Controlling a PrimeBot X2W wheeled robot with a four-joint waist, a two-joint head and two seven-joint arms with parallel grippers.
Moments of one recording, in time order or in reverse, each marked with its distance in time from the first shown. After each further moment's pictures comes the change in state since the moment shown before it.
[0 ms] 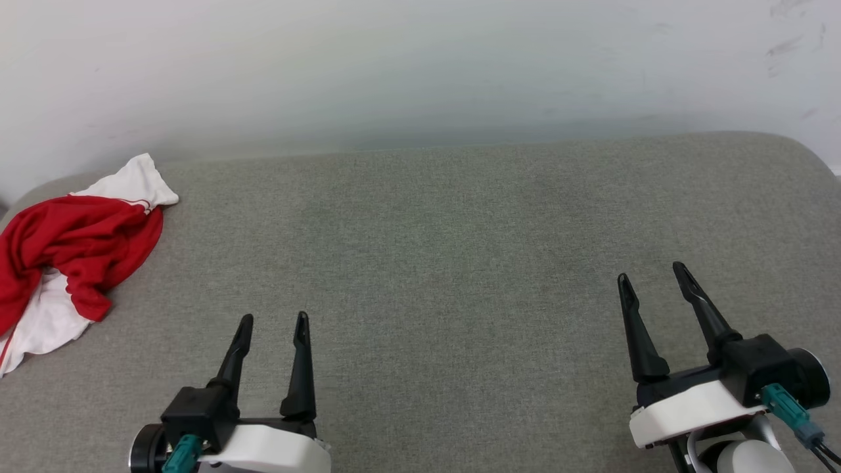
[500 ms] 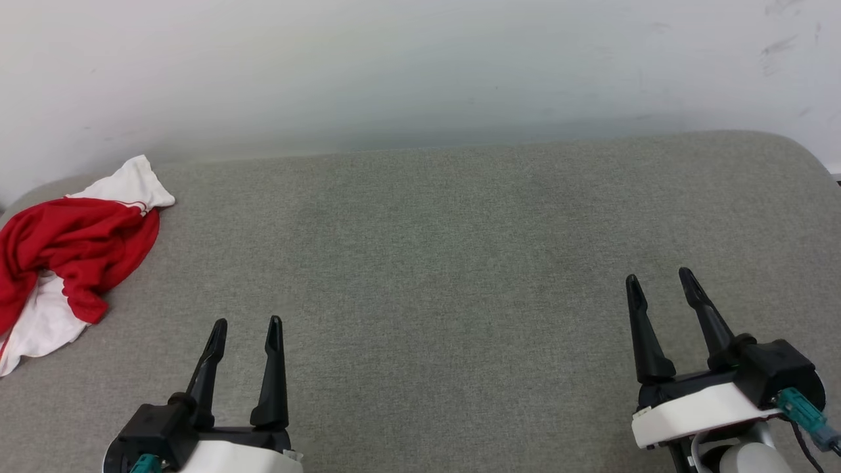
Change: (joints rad) left arm 0.053 -0.119 0.207 -0.015 0.049 -0.249 -0.030; right arm 0.001 0.000 -0.002 0.031 0.127 0.000 -0.028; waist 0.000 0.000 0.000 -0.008
